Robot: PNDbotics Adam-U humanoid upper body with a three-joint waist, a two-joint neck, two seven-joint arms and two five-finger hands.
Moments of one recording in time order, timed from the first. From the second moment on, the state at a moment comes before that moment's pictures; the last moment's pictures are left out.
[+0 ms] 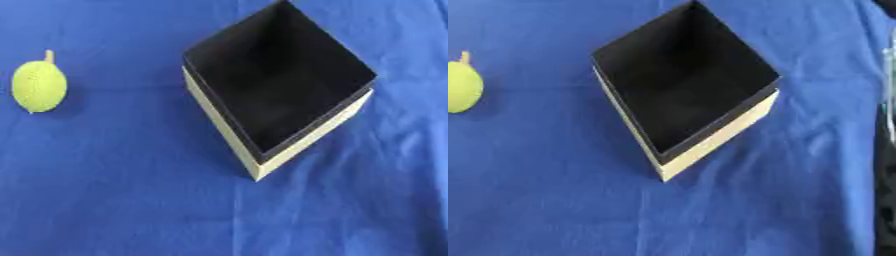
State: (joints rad) left arm -0.07 0.86 0.10 -1.80 -0.12 0.29 0.35; right arm -0.68 -0.39 -0.20 -1.98 0.37 -0.23 -0.08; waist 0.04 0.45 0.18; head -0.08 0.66
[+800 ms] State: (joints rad) left arm -0.21 0.93 0.00 -1.74 -0.09 0.28 0.10; right arm -0.68 -0.39 -0.20 -1.98 0.36 -0.23 -0.07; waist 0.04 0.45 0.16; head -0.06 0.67
